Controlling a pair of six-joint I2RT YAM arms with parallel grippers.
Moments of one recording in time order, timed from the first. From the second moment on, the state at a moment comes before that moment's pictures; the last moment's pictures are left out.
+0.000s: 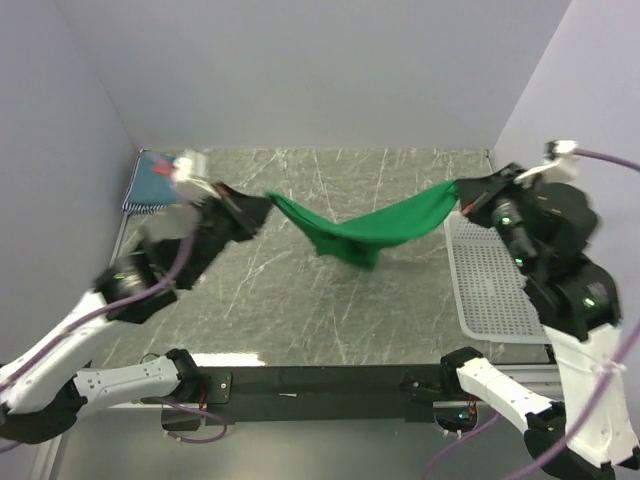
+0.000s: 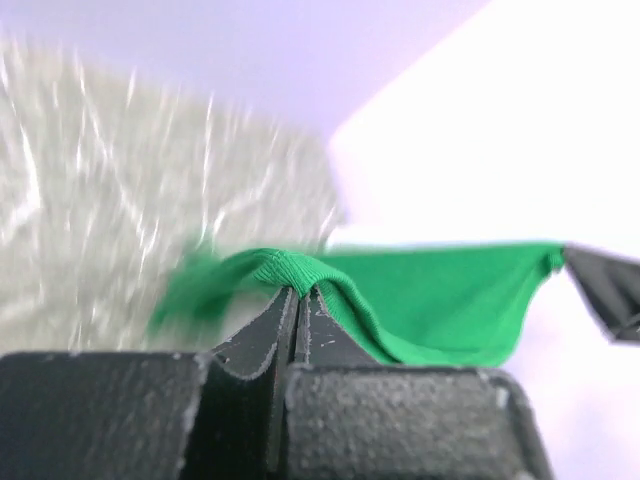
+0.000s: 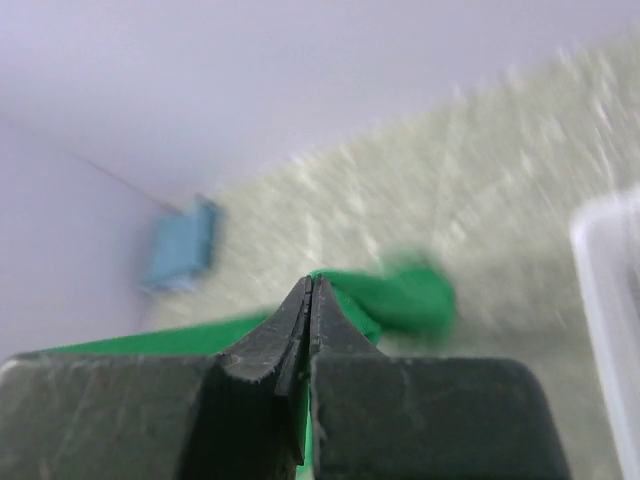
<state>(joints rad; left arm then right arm) -0.93 0.93 1.28 -0.45 -0.46 -0.82 0.34 0.88 1.54 -0.84 0.22 0.60</state>
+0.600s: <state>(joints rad) -0.73 1.03 1.60 -0.47 -0.50 -0.60 0.34 1.01 1.71 -0.66 0.06 0.59</state>
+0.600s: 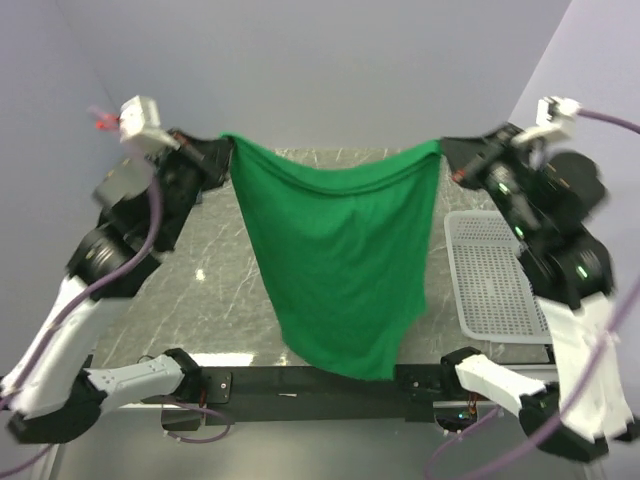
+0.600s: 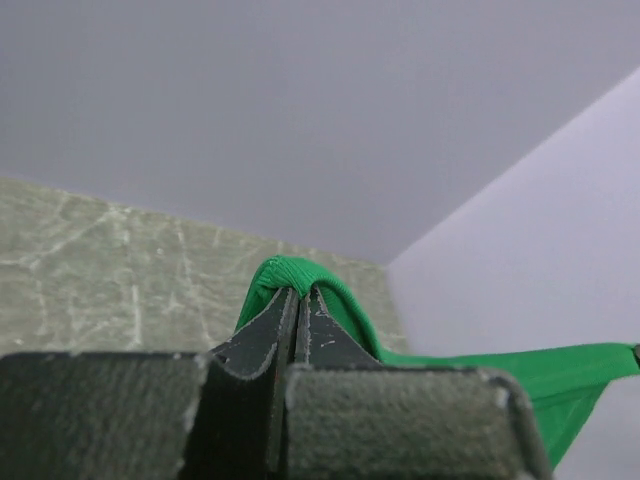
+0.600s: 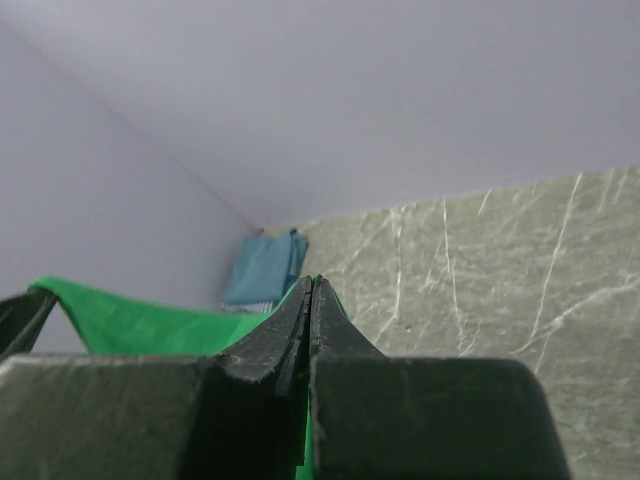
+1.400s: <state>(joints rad) -0.19 1.02 1.19 -0.20 0.16 -0.74 0.29 1.19 1.43 -0.56 -0.04 0.55</state>
